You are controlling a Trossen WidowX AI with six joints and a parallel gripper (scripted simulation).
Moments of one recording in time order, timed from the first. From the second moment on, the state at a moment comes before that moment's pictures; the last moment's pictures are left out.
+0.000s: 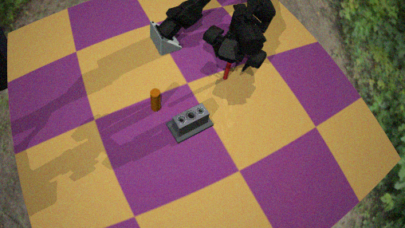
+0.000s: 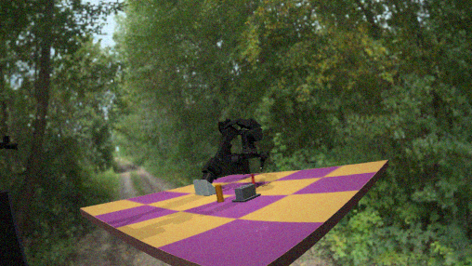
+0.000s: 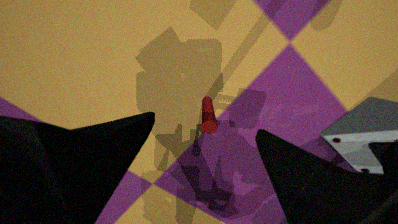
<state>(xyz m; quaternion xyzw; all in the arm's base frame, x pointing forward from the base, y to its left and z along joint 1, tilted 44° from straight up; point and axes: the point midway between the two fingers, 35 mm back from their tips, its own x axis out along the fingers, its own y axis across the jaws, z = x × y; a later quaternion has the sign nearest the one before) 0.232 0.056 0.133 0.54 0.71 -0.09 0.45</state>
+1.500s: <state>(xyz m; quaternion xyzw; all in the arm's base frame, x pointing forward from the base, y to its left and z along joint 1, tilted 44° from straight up) 0.229 0.086 0.104 0.54 0.71 -0.09 0.45</state>
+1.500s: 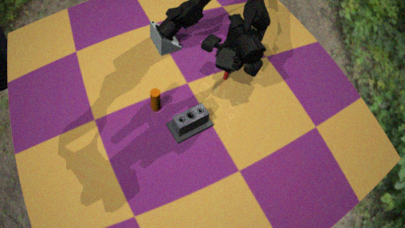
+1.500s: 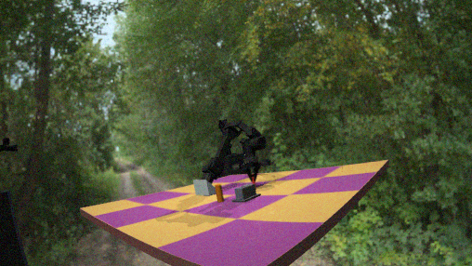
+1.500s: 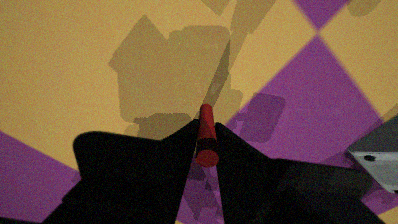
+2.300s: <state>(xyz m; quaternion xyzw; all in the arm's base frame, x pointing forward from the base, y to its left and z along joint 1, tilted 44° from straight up) 0.232 0.052 0.136 0.55 0.70 -0.10 0.44</state>
